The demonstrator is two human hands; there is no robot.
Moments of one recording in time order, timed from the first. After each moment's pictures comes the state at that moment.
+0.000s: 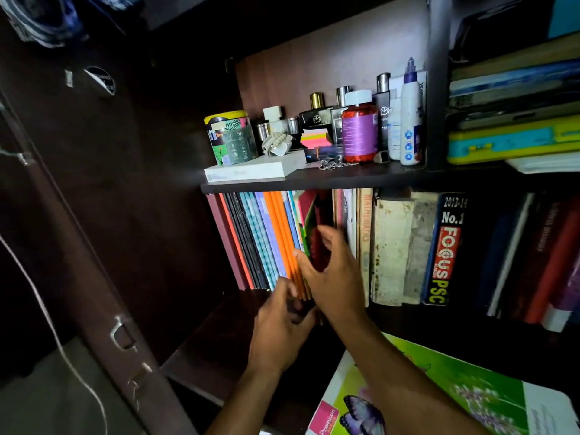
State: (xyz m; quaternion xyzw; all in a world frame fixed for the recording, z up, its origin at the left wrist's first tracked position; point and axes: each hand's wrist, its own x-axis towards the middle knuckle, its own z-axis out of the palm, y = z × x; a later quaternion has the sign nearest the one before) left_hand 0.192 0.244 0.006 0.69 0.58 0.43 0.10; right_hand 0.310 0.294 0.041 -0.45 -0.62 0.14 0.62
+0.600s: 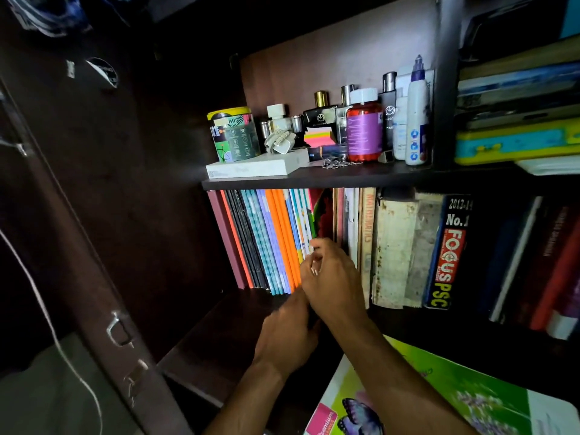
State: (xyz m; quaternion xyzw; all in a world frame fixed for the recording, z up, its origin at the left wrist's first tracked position) left_hand 0.198 0.252 0.001 0.75 0.59 0.28 0.04; right_hand 0.307 0.291 0.045 -0.51 -0.67 0.09 0.54
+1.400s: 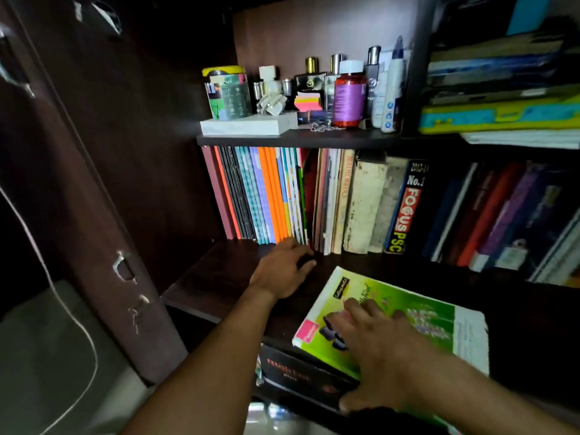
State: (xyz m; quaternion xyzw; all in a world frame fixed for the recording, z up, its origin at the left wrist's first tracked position) left_hand 0.196 0.271 -0.012 0.81 0.55 0.20 0.03; right_hand 0.400 0.099 0.056 -0.52 -0.84 0.07 -0.14
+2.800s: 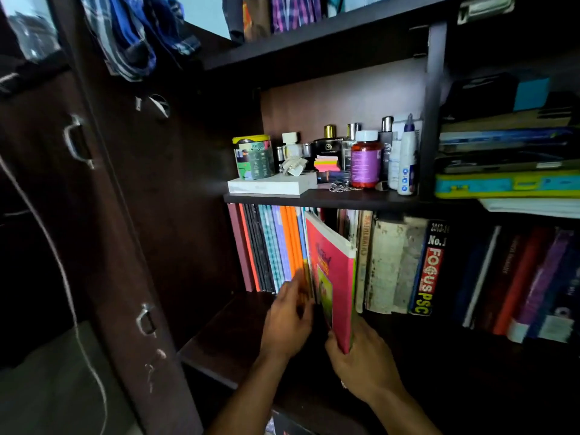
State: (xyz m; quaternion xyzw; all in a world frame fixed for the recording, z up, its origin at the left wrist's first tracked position) left_hand 0.193 0.246 0.004 0.68 0.56 0.46 0.11; right_hand 0.355 0.192 0.007 -0.57 -0.72 0.15 0.37
